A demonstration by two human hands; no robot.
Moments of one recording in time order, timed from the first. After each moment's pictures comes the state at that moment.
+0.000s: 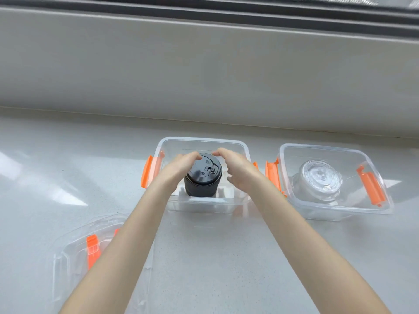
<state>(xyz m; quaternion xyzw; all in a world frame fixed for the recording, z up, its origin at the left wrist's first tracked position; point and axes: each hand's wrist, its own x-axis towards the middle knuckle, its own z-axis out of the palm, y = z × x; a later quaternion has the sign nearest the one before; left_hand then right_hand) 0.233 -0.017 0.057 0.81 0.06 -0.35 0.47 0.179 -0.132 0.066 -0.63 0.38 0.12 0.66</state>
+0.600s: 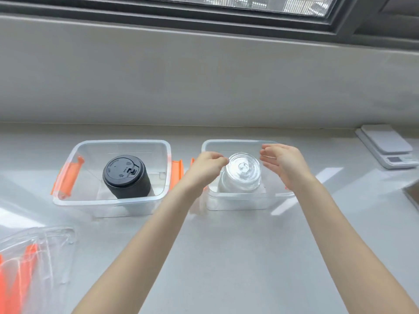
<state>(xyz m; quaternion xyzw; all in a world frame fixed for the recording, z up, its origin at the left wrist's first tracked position) 0.114 -0.184 0.082 0.75 -0.14 -0.38 0.52 0.030 -0.337 0.090 -0.62 0.43 -0.13 0.64</state>
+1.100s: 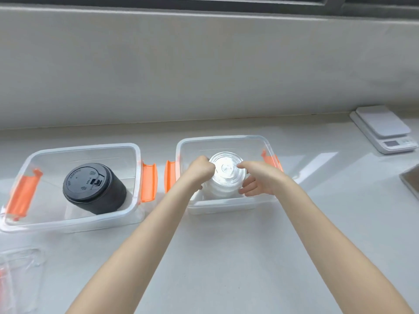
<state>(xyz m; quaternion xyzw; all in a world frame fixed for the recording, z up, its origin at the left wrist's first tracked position) 0.132 -0.259 0.026 0.84 -0.11 -0.42 0.33 0.042 -0.371 0.032 -0.65 0.48 0.17 0.56</state>
